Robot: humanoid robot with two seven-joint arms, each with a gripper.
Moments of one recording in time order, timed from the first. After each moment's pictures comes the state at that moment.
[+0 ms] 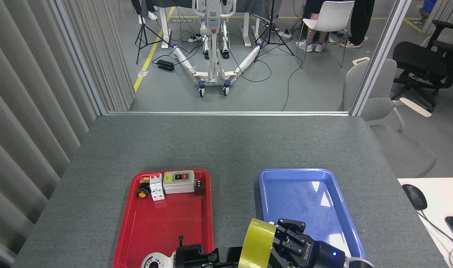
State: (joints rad) left arm -0.11 -0.09 -0.21 -1.46 -0.02 -0.30 -1.23; right arm 0.03 -0.21 0.17 -1.73 0.82 -0.79 0.36
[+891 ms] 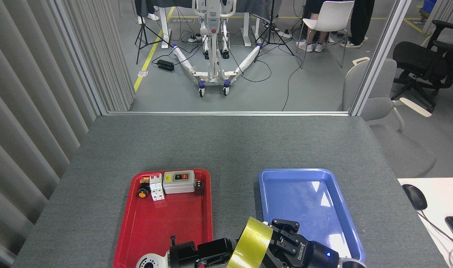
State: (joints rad) left arm -0.11 -0.10 -0.15 -1.42 -0.05 -0.33 -1.17; right arm 0.03 -0.17 0.18 -1.74 0.82 -0.79 0.35
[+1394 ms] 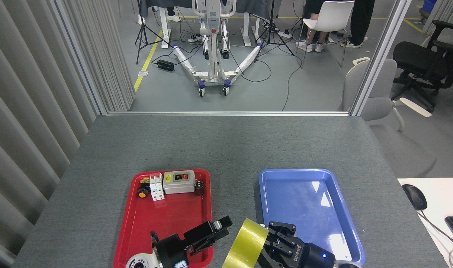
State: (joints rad) left arm -0.11 -0.11 -0.03 -1.42 -0.15 -0.34 -0.98; right arm 0.05 -0.12 0.15 -1.73 0.82 -0.79 0.43
